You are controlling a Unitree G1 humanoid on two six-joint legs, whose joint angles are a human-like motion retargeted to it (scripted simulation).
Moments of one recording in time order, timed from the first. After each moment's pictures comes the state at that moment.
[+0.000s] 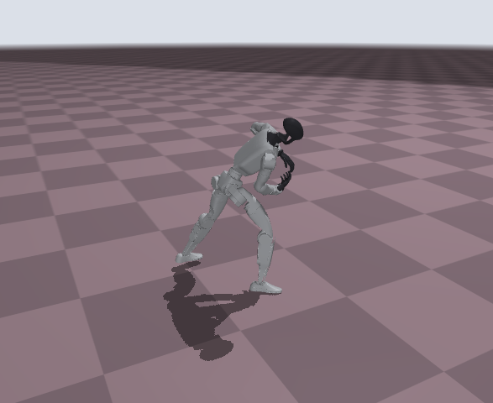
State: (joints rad) left arm 0.00 0.88 -0.28 -0.49 0.61 -0.02 0.14; right arm -0.52 -0.15 0.60 0.45 0.52 -0.27 0.50; waist -0.30 0.51 0.19; left_leg -0.30 0.13 0.06 0.27 -0.38 -0.26; right_leg -1.05 -0.61 -0.26 0.68 -0.07 -0.06
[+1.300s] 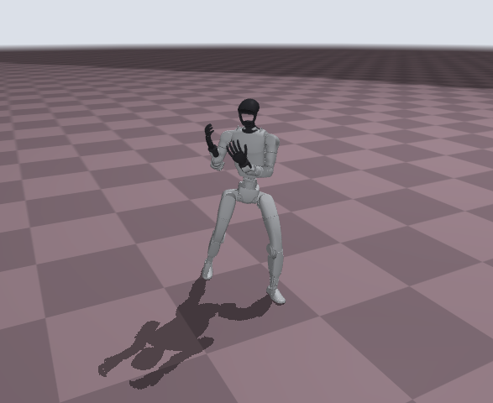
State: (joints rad) left arm -0.53 0.02 -0.37 0.00 -1.02 -0.43 -0.41; right arm -0.33 -0.30 0.17 -0.48 0.71 -0.73 -0.13; waist -0.37 0.19 0.07; left_leg -0.71 0.38 0.15 0.67 -0.24 -0.13; right_leg -0.02 -0.09 0.00 0.33 -0.32 0.15
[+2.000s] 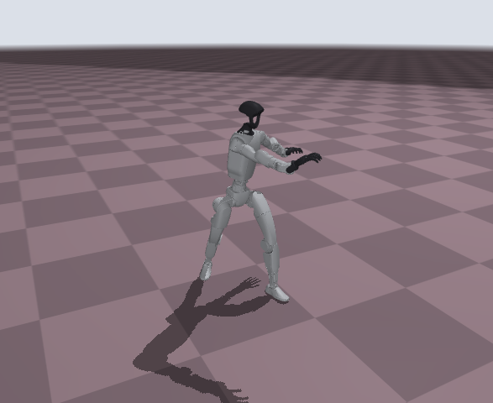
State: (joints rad) left arm -0.26 1.04 0.83 1.58 0.78 -0.17 0.55; right arm -1.42 -0.40 0.11 1.47 -1.11 -0.38 -0.79; waist 0.43 -0.06 -0.02; left_leg -0.76 0.05 0.00 0.43 0.02 -0.13; right_leg 0.29 -0.06 -0.72 0.09 -0.30 0.26
